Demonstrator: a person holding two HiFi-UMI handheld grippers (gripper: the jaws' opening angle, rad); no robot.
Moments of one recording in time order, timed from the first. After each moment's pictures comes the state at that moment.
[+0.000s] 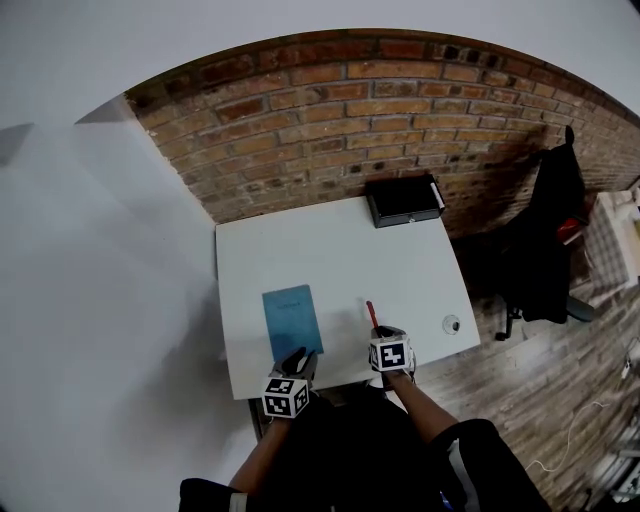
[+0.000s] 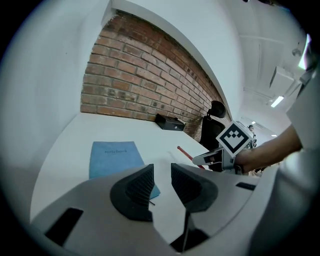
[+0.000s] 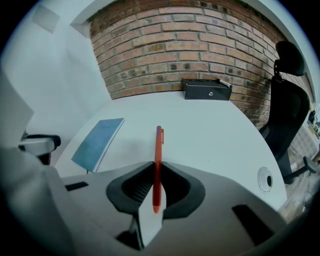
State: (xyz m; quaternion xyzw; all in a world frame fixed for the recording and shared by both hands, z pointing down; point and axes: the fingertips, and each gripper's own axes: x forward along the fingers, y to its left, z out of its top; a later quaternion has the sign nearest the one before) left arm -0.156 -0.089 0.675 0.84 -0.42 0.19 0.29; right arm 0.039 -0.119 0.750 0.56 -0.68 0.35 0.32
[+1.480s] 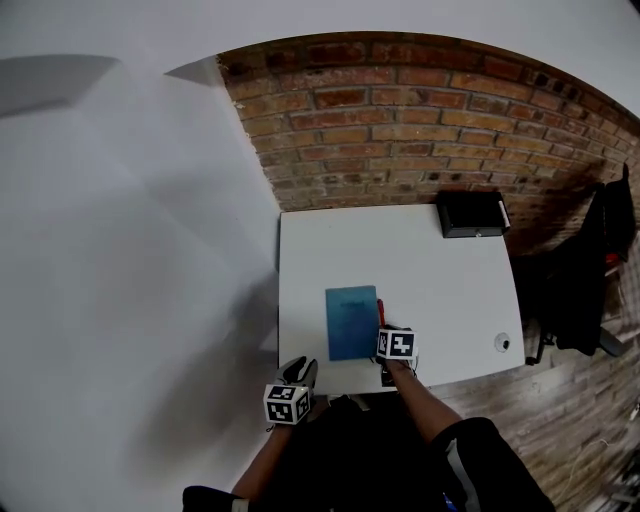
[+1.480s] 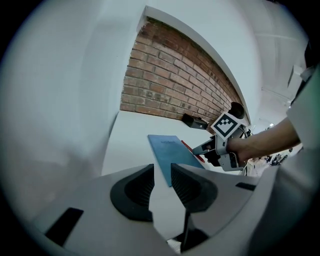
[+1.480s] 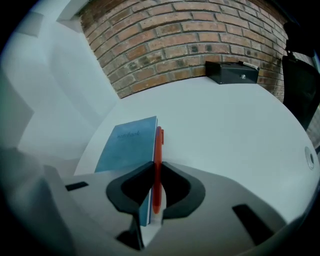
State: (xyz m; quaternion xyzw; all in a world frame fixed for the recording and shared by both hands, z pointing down) left arm -0.321 -0.076 0.696 0.78 -0.50 0.20 0.31; right arm -0.114 -0.167 0.777 0.53 -0.68 0.43 0.28
